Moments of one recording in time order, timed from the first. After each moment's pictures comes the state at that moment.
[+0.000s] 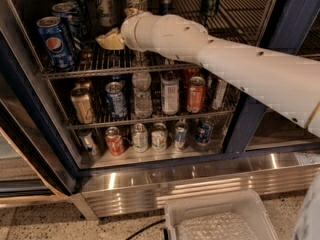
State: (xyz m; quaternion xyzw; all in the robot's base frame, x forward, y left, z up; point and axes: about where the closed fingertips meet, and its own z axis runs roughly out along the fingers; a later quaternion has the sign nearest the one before) arm 0.742 0.119 0.953 -0.41 0.66 0.12 0.62
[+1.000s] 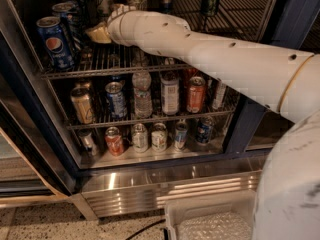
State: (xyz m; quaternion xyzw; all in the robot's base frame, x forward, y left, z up) arm 0.764 0.150 0.960 -0.41 0.65 0.11 0.64
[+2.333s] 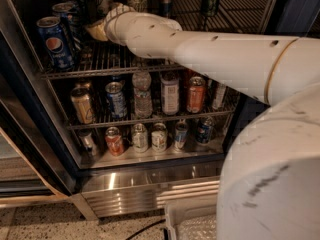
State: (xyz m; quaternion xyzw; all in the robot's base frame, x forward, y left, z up) arm 0.778 0.154 0.962 -0.38 0.65 0.09 0.65
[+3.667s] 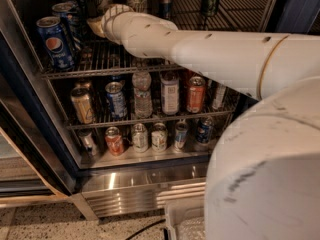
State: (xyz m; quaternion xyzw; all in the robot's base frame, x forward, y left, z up) arm 0.785 0.157 0.964 -0.35 0.66 0.10 0.66
